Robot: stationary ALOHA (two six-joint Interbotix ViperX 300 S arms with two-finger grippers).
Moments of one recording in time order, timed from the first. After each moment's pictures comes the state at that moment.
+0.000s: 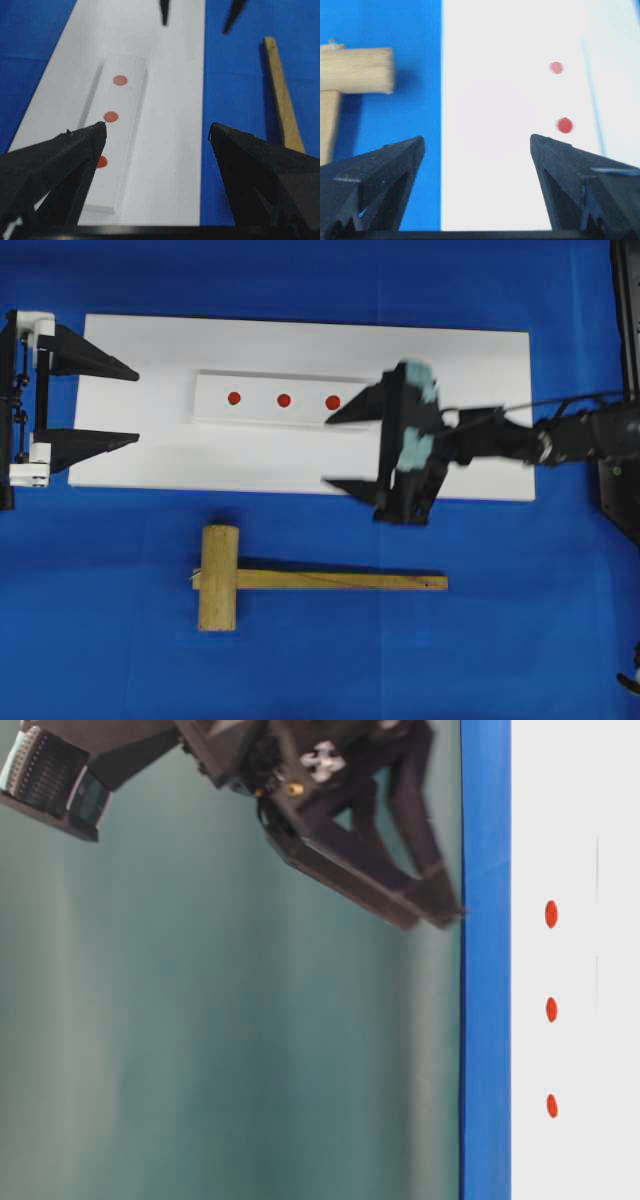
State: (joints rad) left arm 0.08 -0.80 1.16 -0.01 -0.06 -0.01; right arm 0.06 -0.15 0.73 1.34 -0.16 -1.11
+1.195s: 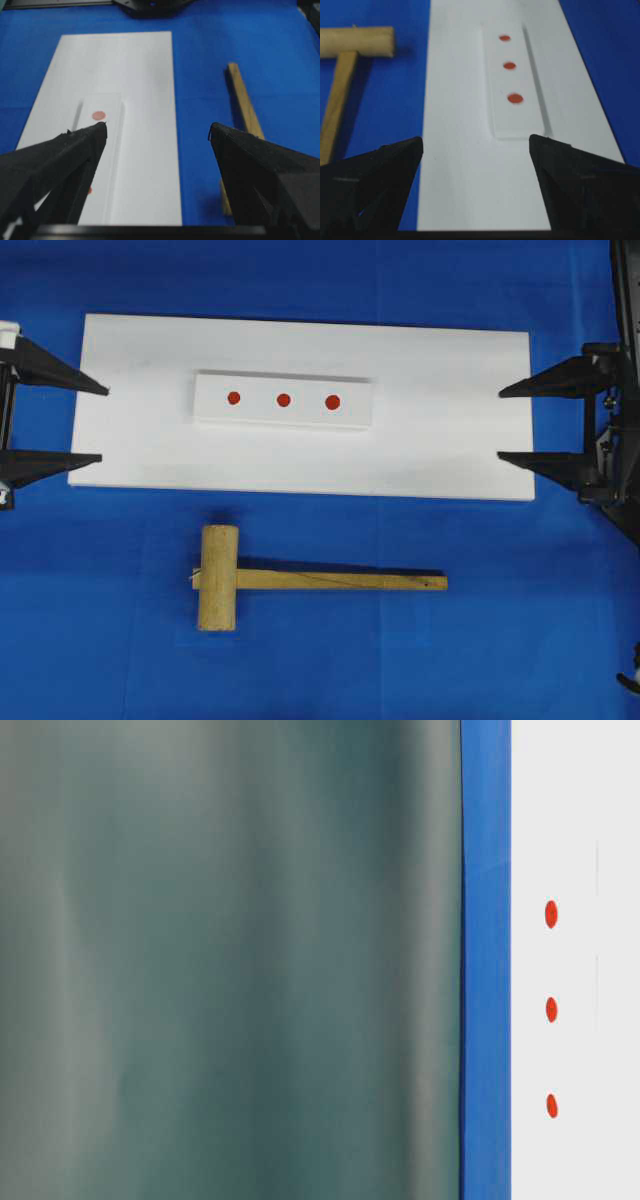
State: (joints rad) left arm -0.02 -0.99 1.23 -0.01 -0.06 0.08; right arm 0.03 -1.02 1.35 1.34 -0.17 -1.15
